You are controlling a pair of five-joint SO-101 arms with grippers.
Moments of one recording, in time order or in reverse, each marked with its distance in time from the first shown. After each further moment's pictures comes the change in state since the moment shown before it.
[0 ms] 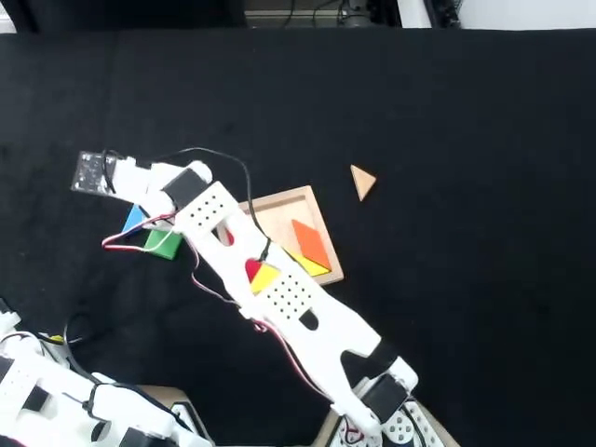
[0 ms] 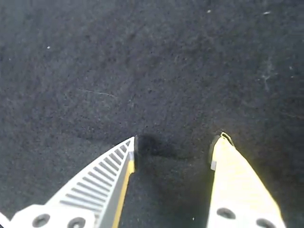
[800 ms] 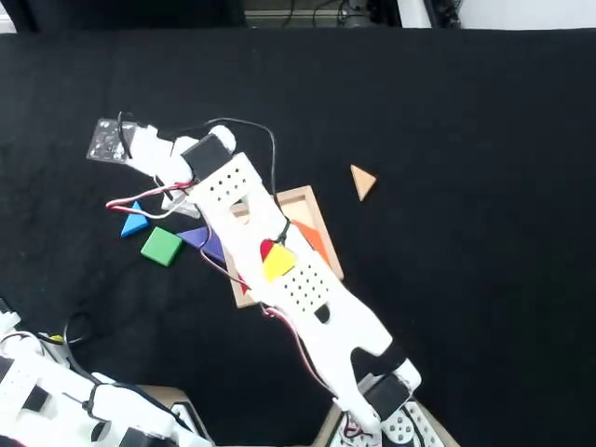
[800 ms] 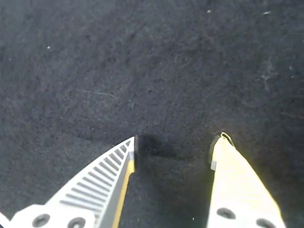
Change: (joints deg) left arm 0.0 0.0 0.0 0.0 0.0; right arm 4.2 -13.1 0.3 18.5 -3.1
